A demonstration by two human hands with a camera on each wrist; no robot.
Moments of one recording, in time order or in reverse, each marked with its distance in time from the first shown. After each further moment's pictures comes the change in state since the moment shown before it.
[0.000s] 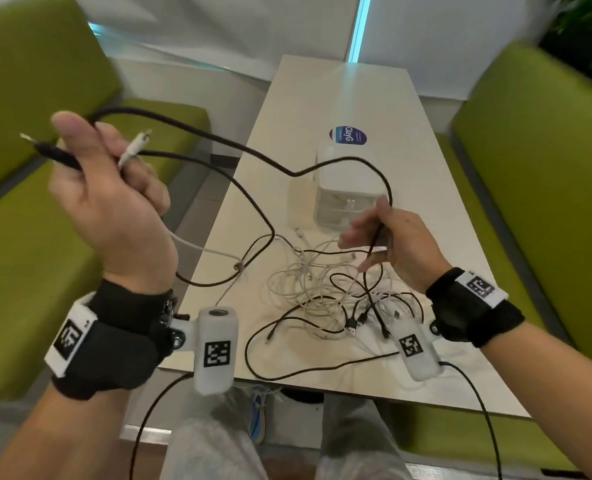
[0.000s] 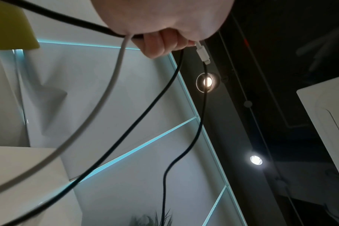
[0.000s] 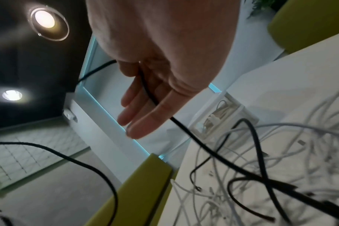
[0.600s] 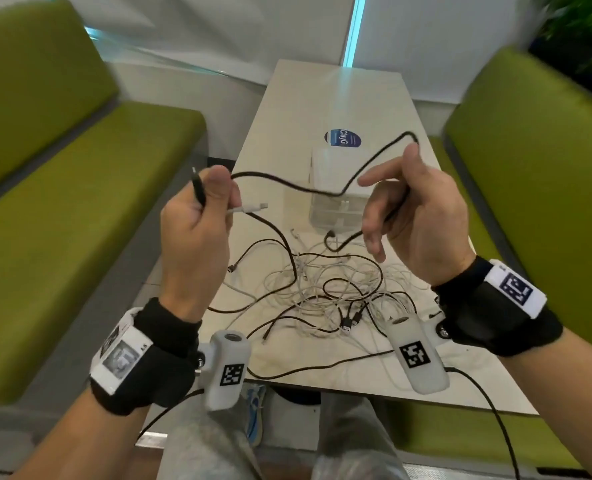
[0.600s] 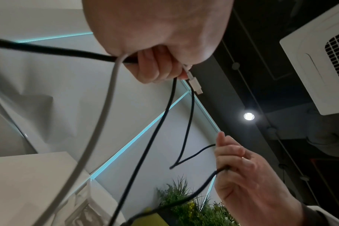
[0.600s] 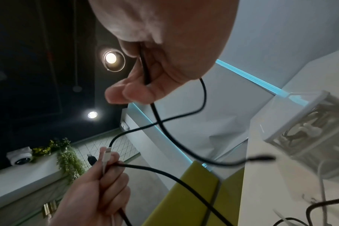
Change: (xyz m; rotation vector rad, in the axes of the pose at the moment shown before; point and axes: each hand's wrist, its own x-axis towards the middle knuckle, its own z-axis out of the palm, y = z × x) left_hand -0.052 -0.011 0.011 0.278 -0.471 -0.055; right_hand -0.031 -0.063 0.034 0.188 -0.053 -0.350
